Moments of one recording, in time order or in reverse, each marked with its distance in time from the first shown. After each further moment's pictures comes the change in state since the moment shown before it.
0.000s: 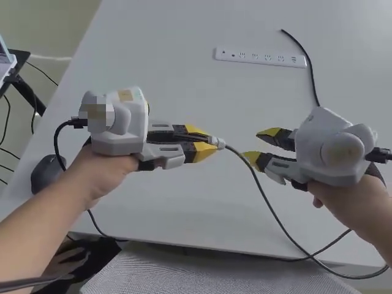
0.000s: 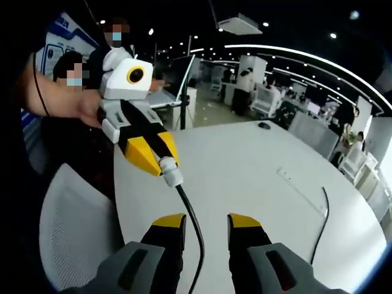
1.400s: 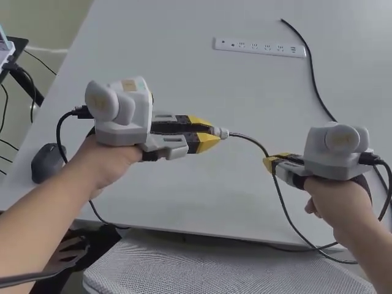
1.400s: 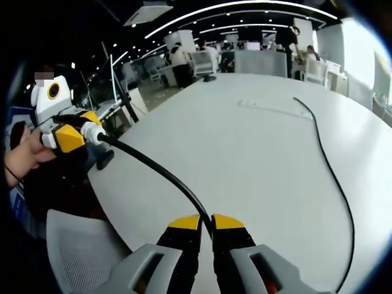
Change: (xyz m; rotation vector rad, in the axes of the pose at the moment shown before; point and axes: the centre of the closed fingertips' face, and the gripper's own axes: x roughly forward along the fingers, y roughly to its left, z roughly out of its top) left arm 0.000 -0.007 -0.004 0.012 -0.010 -0.006; right arm 0.000 -0.017 -0.100 0.580 0.147 -0.177
